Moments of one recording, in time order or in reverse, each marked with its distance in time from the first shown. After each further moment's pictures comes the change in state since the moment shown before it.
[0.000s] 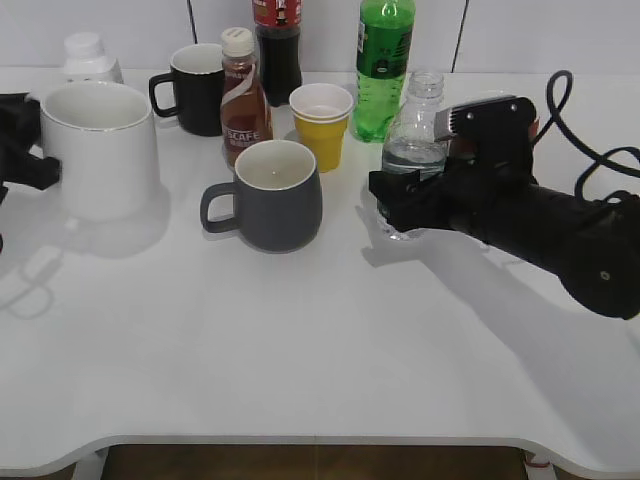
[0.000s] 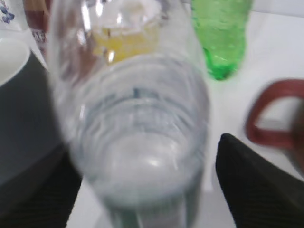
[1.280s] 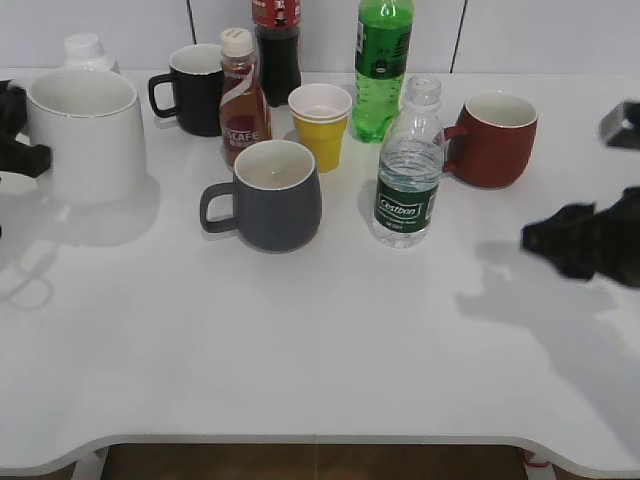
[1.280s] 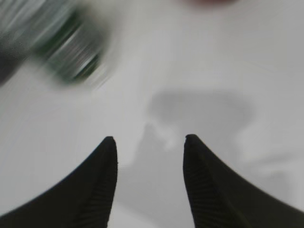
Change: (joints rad) left arm 0.002 0.001 0.000 -0.108 -0.028 0.085; right arm -0.123 -0.594 0.206 1.363 0.889 -1.126
